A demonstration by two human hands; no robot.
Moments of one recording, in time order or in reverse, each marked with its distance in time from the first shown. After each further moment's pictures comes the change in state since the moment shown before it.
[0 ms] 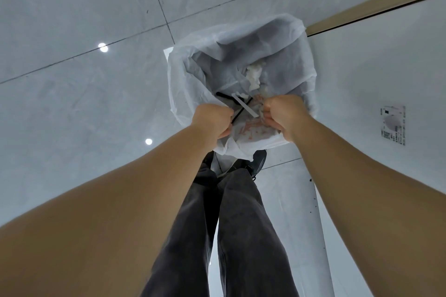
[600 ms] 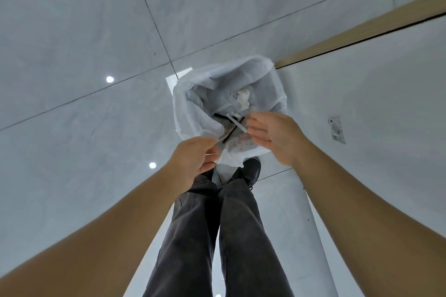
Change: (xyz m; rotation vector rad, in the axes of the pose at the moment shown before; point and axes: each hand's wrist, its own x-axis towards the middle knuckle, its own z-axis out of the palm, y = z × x) left_hand -0.109 0.000 -0.040 -0.059 -0.033 -0.028; right_hand -0.098 -0.015 -0.039 0.206 -0.269 -0.072
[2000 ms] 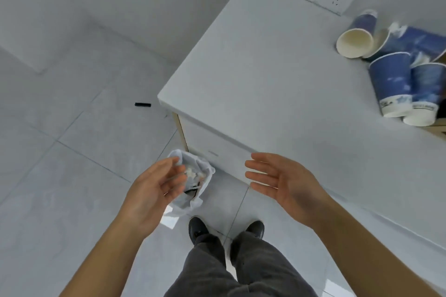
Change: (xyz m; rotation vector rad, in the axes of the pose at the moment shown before) left_hand -0.423 0.042 0.021 0.253 -0.457 0.534; right_hand -0.505 0.066 -0.086 0.716 0.221 -0.490
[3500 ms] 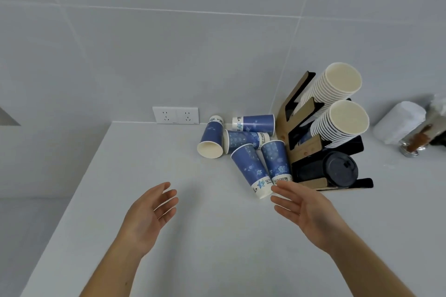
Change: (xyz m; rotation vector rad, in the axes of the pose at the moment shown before) left_hand 0.067 0.080 0.370 0.250 -0.329 0.060; right_hand -0.033 -0.150 -0.292 0.507 0.431 -0.333
